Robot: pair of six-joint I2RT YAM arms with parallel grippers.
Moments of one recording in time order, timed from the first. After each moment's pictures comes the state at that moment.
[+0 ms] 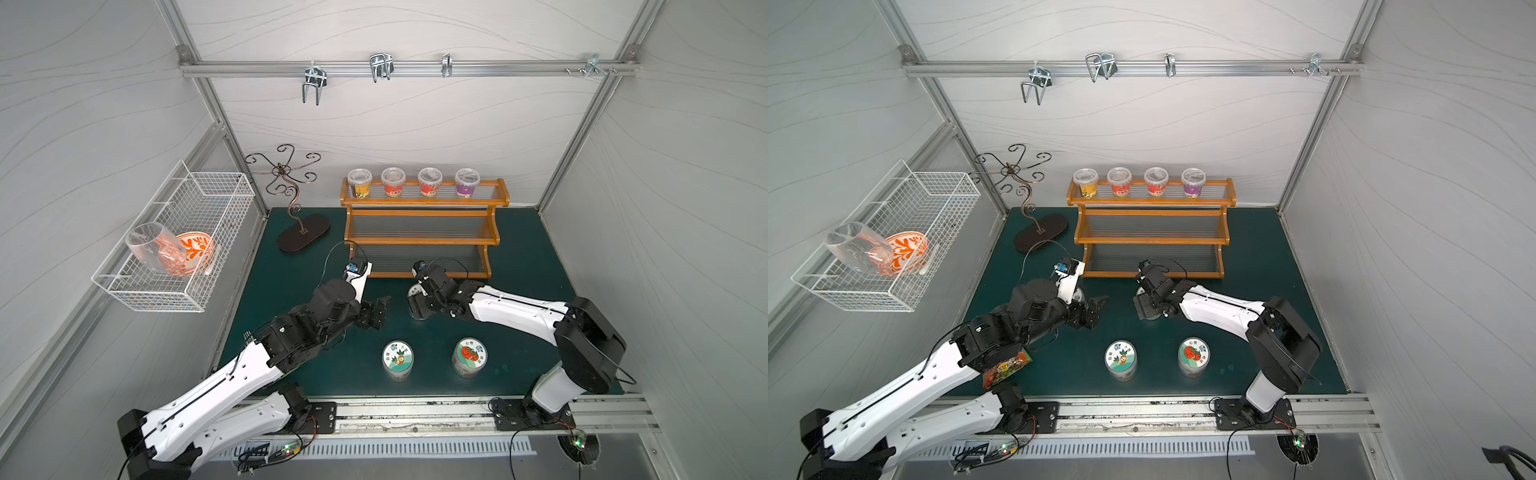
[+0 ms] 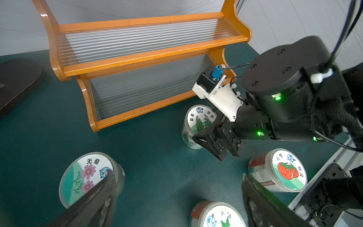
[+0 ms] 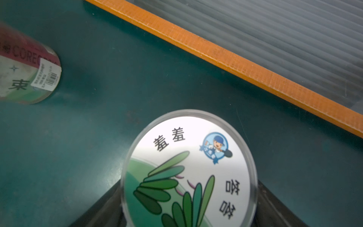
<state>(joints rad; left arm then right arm) -0.84 0.85 0.88 -0.58 -0.22 -0.33 0.89 1.60 1.02 -0.41 0.17 0.29</state>
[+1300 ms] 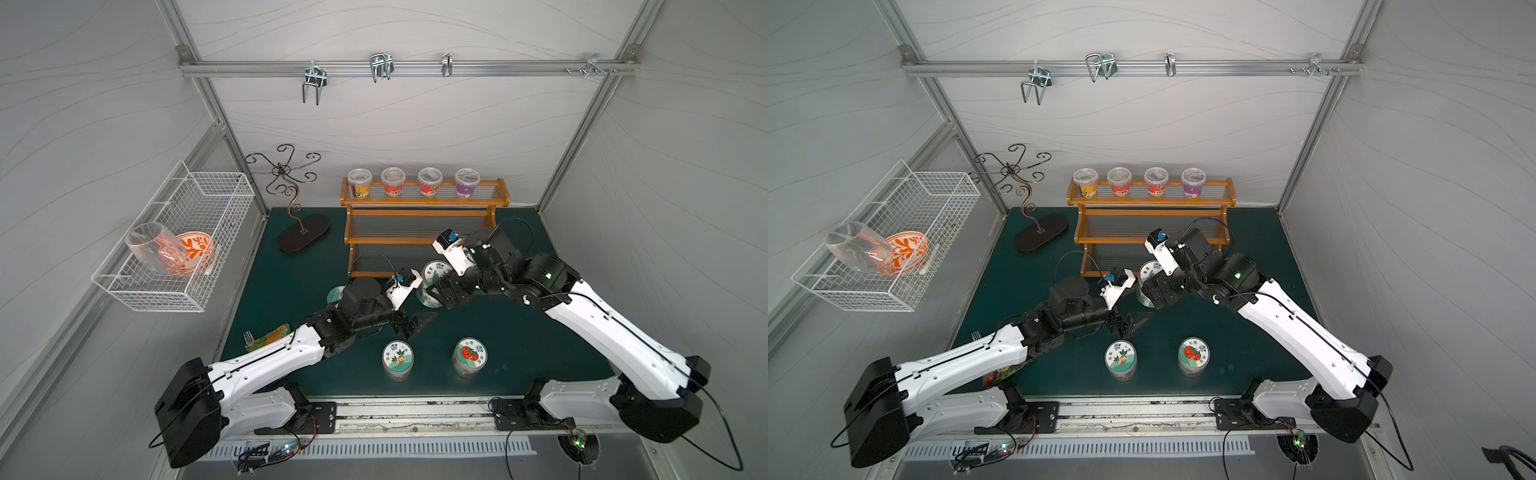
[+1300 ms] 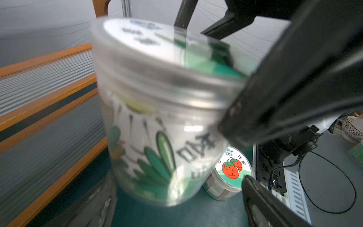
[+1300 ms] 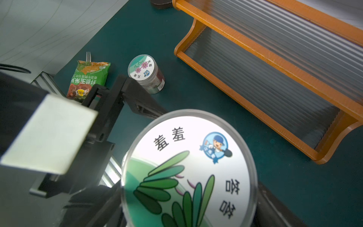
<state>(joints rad) -0.85 1.15 0.72 0.13 0.31 -0.05 0.89 1.26 1.49 -1.05 -0.05 0.14</state>
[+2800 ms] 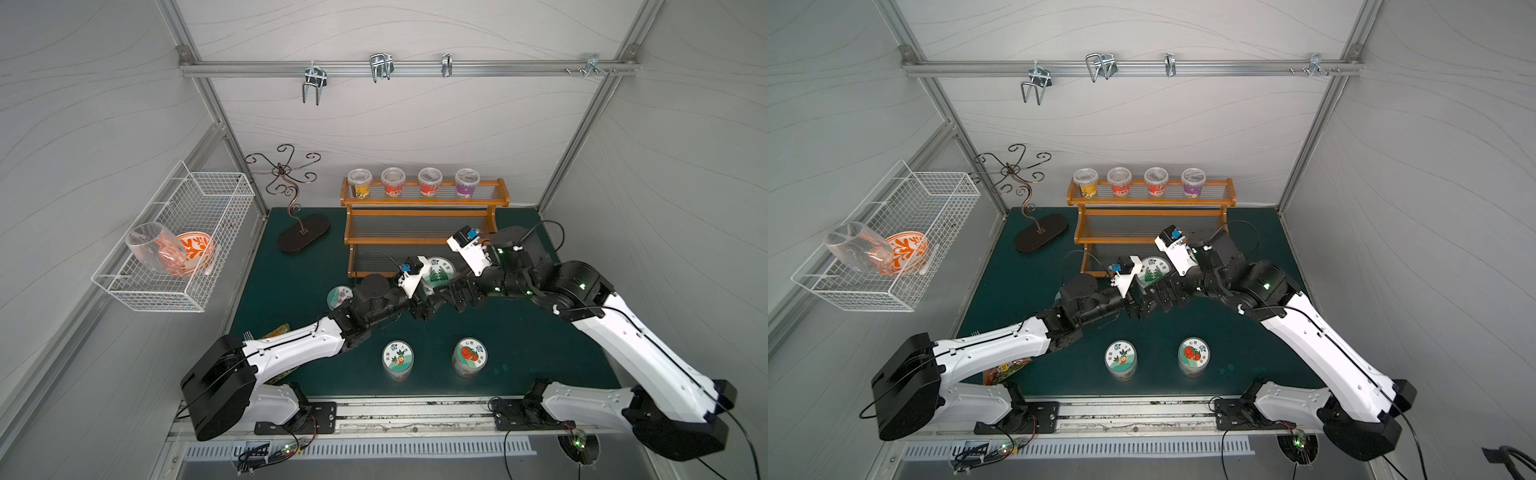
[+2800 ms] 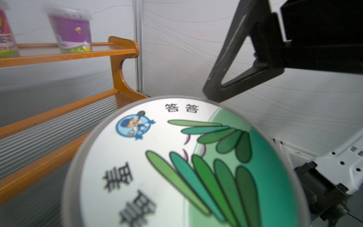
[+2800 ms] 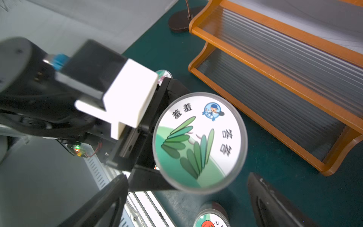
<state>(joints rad) -0.87 1.32 0.72 0.54 0.17 -0.12 0.82 1.13 1.49 -1.02 -0.15 0.14</state>
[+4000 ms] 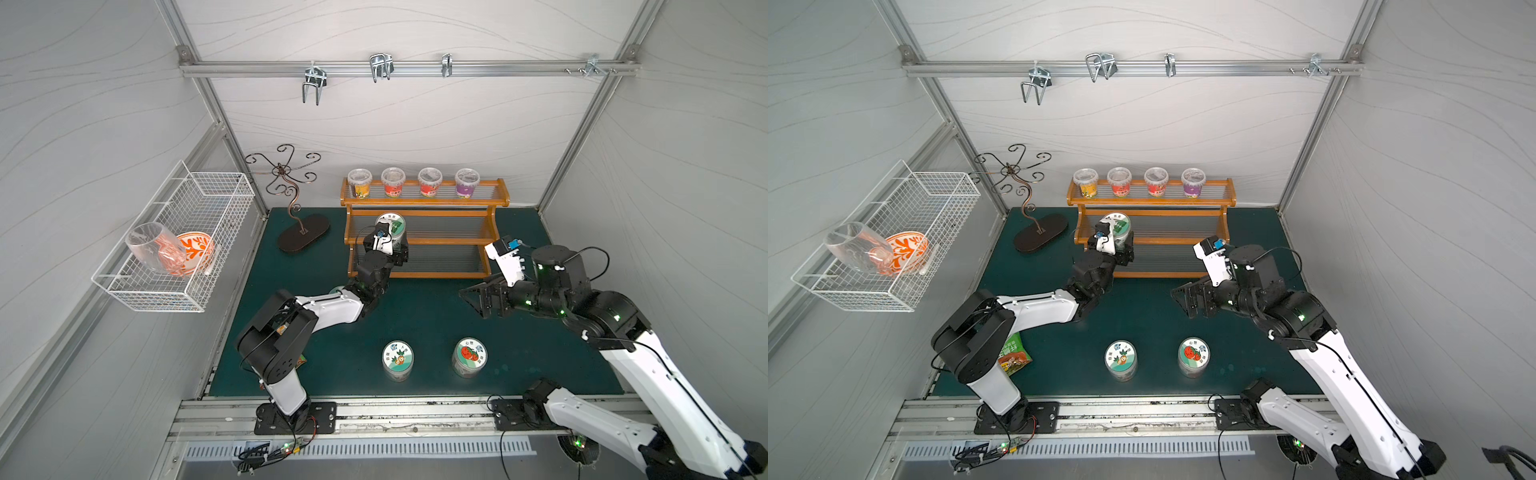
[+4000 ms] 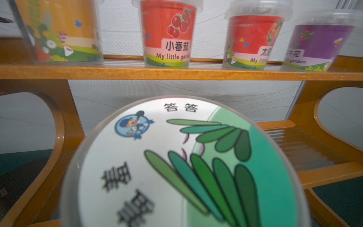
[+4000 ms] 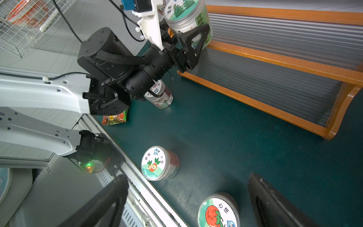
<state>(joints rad) -0.64 1.71 0.88 0.84 -0.44 -0.06 0.64 0.90 1.25 -0.97 -0.27 0.22</state>
